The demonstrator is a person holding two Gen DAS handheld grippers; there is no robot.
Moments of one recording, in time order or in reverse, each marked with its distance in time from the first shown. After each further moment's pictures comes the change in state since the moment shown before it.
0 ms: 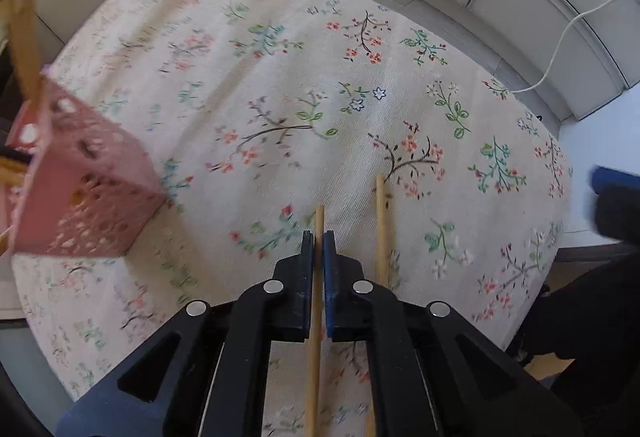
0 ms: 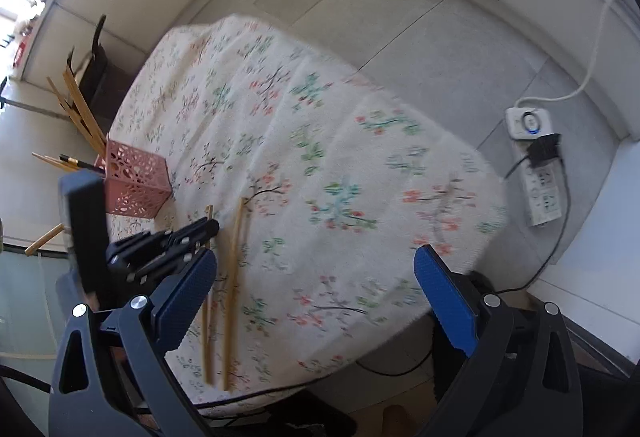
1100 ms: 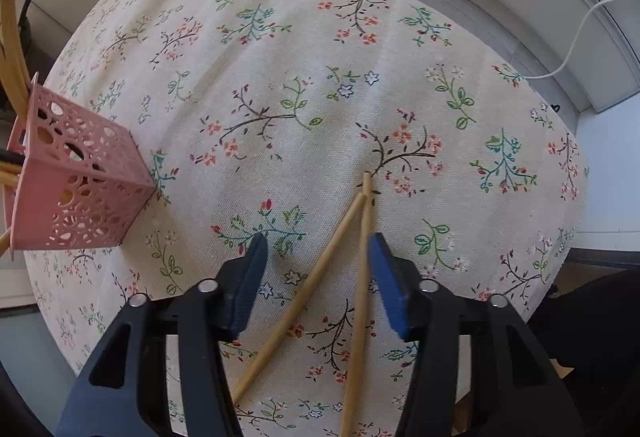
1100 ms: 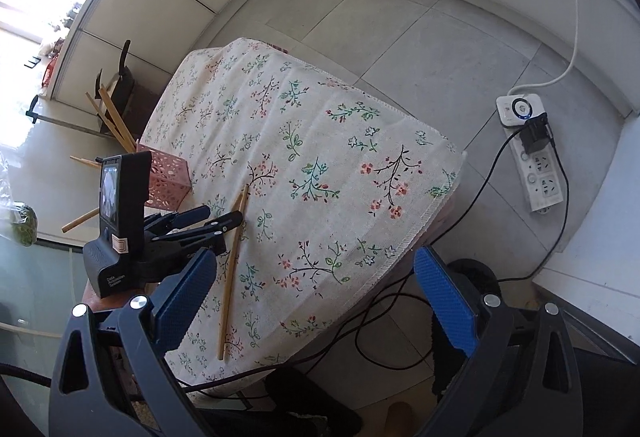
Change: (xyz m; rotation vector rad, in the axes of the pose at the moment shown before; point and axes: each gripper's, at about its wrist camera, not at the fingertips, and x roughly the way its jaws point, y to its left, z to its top) left arm 0.023 -0.025 0.017 -0.006 0.104 0.054; right arm -0.051 -0.062 -0.037 0.035 -0.097 0.119
